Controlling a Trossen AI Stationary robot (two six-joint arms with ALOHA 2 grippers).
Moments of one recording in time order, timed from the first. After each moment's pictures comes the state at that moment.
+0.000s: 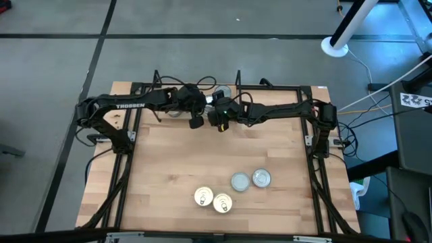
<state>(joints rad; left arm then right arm) 0.36 1.50 1.10 -0.43 -0.16 0.19 -0.18 1.88 1.35 -0.05 0.31 -0.87</state>
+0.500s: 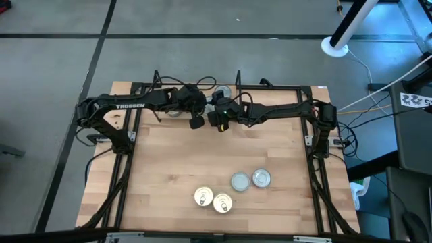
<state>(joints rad) 0.36 1.50 1.10 -0.43 -0.16 0.16 -0.18 1.88 1.35 -0.05 0.32 -0.88</state>
